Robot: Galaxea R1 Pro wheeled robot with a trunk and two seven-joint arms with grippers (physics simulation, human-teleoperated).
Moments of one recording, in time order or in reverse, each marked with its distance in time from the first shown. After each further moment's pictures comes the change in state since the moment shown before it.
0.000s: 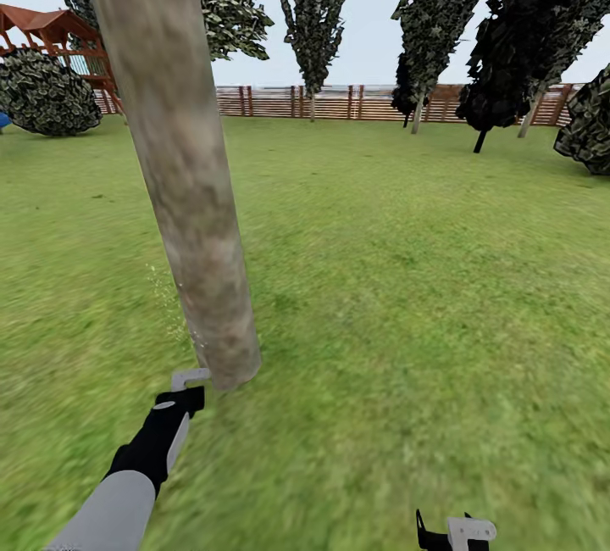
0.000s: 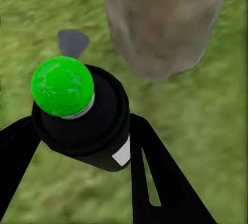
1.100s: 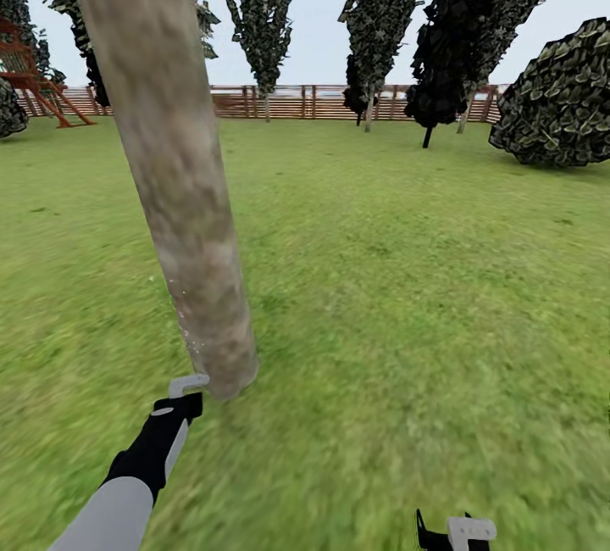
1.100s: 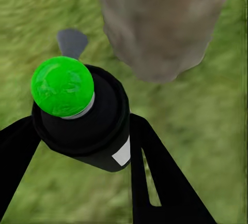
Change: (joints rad) left arm 0.016 0.004 0.005 0.009 0.002 -0.003 0.006; right arm 0.000 -0.001 0.000 -0.001 -0.001 0.000 0.000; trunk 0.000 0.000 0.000
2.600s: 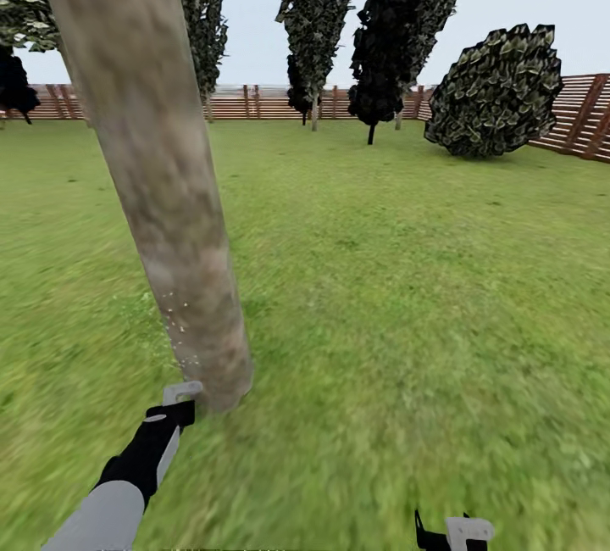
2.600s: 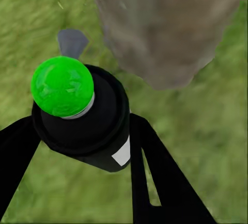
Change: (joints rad) left arm 0.003 0.033 0.007 0.047 -0.016 -0.011 -0.003; right arm 0.000 0.006 0.000 0.000 0.000 0.000 0.000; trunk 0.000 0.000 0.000
